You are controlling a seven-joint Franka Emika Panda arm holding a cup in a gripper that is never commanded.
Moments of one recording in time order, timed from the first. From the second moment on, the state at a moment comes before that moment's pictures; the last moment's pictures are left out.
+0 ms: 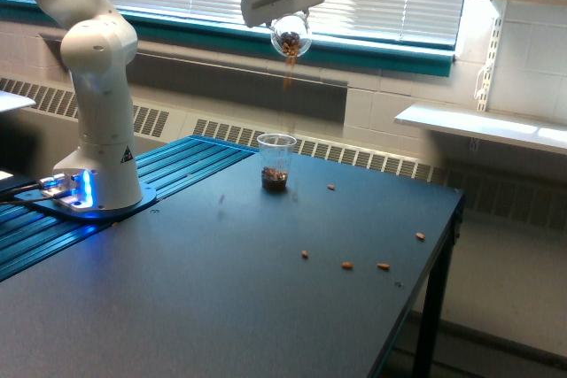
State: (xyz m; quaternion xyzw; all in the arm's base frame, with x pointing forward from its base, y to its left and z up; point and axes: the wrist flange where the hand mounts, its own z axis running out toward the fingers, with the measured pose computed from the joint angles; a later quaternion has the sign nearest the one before) arm 0.213 0.345 0.472 -0.56 0.80 0.04 0.21
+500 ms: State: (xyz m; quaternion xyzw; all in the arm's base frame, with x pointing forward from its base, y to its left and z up) arm 0.217 0.345 0.474 -0.56 0.80 0.04 0.22
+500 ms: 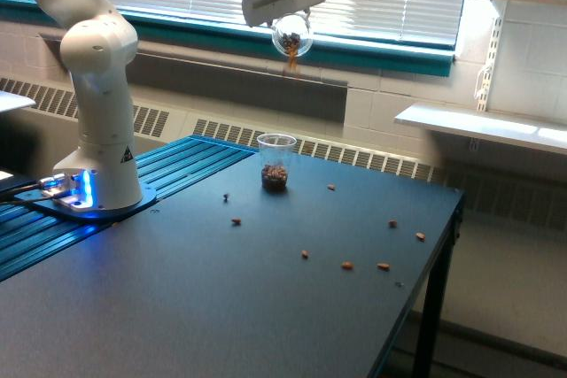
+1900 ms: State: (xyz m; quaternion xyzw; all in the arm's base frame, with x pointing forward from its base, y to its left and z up) arm 0.215 0.359 0.497 -0.57 0.79 0.04 0.24
